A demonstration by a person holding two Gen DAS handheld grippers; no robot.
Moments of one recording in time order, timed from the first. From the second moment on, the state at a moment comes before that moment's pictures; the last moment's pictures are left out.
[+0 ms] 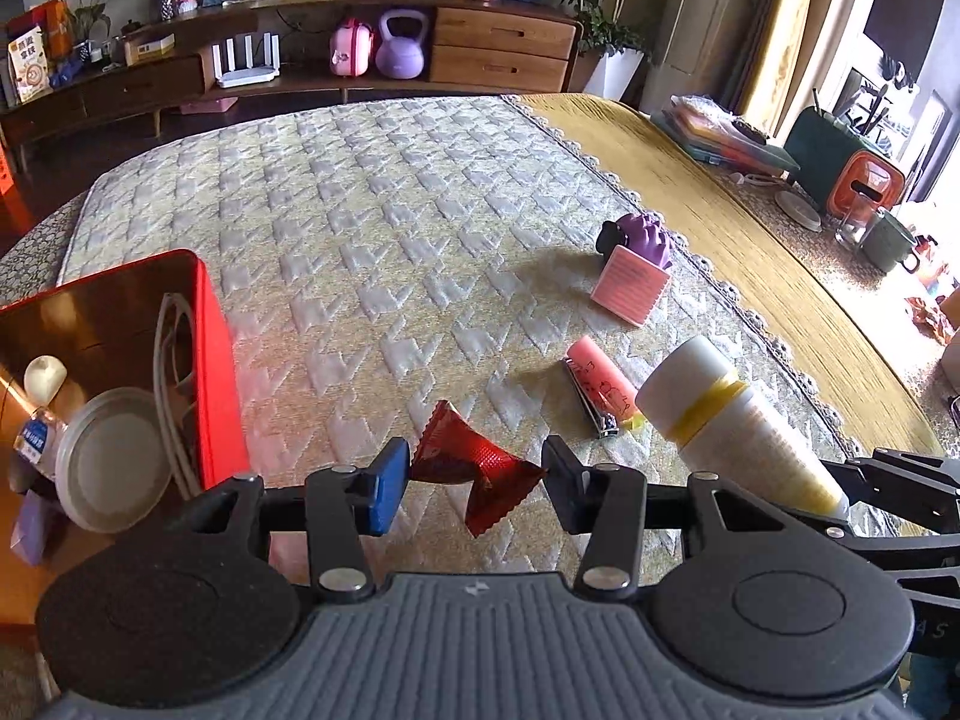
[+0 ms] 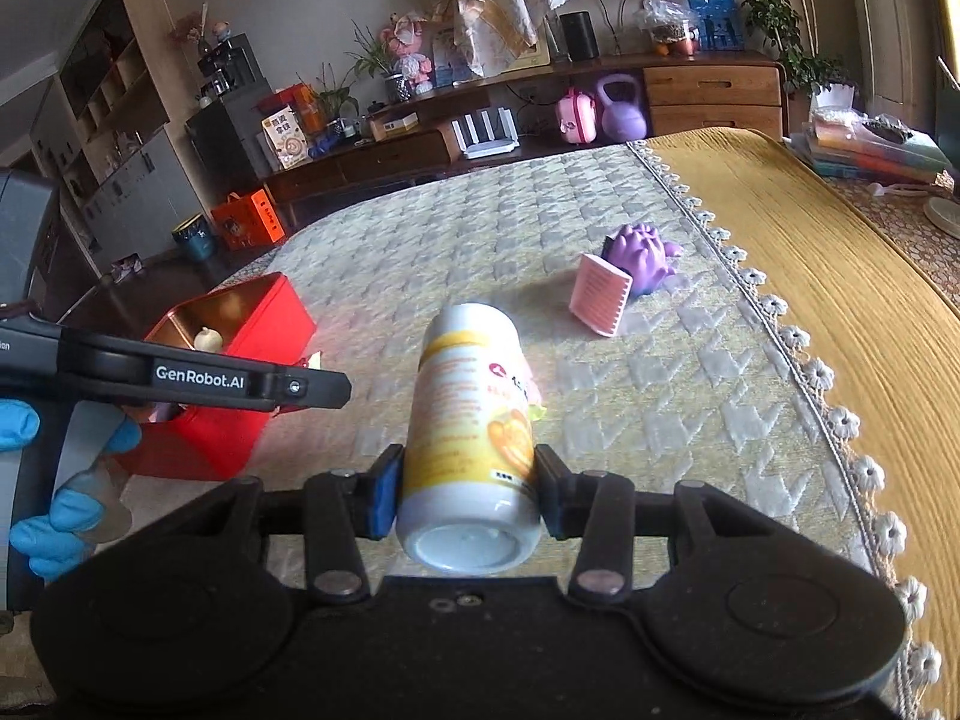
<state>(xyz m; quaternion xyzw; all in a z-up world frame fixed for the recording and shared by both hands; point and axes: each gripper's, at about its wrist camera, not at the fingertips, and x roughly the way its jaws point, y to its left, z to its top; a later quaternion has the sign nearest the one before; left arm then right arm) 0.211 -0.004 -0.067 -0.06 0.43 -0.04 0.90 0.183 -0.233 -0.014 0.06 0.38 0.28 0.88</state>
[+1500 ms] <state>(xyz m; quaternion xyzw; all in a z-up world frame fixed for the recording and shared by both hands) 0.170 0.206 -0.045 -0.13 0.42 0.10 0.89 0.180 0.007 0.017 -0.09 0.33 0.36 0.87</state>
